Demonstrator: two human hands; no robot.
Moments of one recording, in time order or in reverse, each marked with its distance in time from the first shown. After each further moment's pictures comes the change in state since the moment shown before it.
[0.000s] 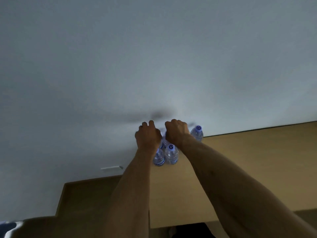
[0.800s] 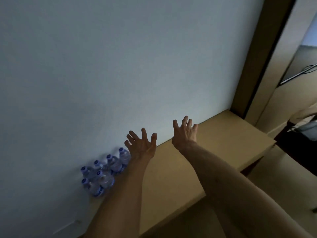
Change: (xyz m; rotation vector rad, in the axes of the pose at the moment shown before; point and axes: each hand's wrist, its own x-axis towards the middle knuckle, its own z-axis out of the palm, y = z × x) left_hand -0.153 0.314 -0.040 -0.002 -0.172 0.207; right_hand -0.264 0.299 -0.067 -0.027 0.245 0.621
